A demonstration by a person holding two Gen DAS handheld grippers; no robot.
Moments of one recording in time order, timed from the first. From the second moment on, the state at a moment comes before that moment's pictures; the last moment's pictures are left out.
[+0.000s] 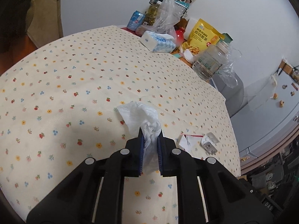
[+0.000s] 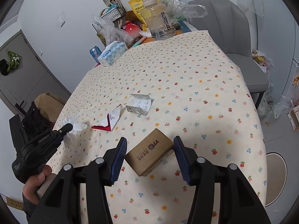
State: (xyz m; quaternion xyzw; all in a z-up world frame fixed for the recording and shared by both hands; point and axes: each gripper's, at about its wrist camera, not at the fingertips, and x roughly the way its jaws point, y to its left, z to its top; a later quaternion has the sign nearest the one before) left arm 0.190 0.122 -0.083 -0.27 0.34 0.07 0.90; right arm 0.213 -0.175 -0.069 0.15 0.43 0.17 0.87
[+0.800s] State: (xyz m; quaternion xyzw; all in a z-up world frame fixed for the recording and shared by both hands) left arm 0.199 -0.036 -0.051 -0.18 0.35 -0.07 0.92; right arm 0.180 -0.320 -0.062 0.21 0.39 0.09 0.89
